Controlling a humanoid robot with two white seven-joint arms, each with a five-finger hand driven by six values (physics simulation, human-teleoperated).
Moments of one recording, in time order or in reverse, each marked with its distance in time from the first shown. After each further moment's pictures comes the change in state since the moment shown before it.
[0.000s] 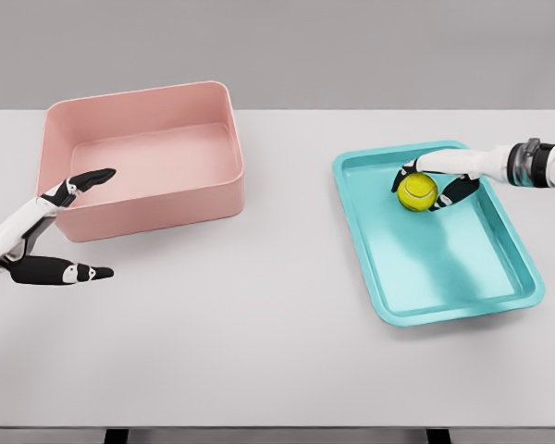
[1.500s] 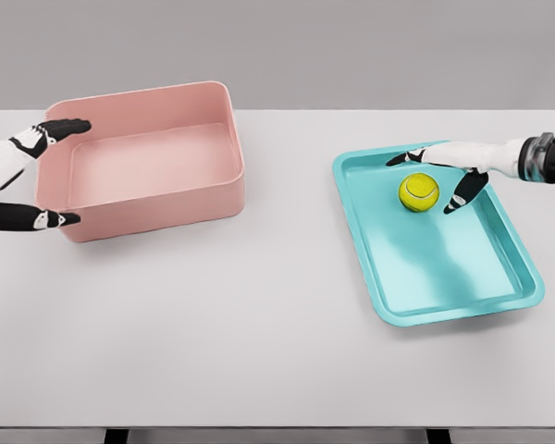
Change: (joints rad) left arm -0.163 -0.006 0.122 0.077 -0.332 0.000 -0.004; right arm 0.014 -0.031 -0.044 -0.040 -0.008 -0.003 0.000
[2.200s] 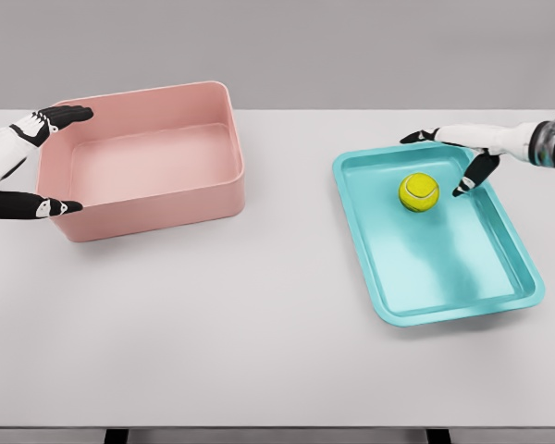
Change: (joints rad) left arm -0.046 -0.029 0.001 0.006 -0.051 0.000 -0.002; right arm -0.021 0.009 -0.051 0.030 0.007 0.074 0.000
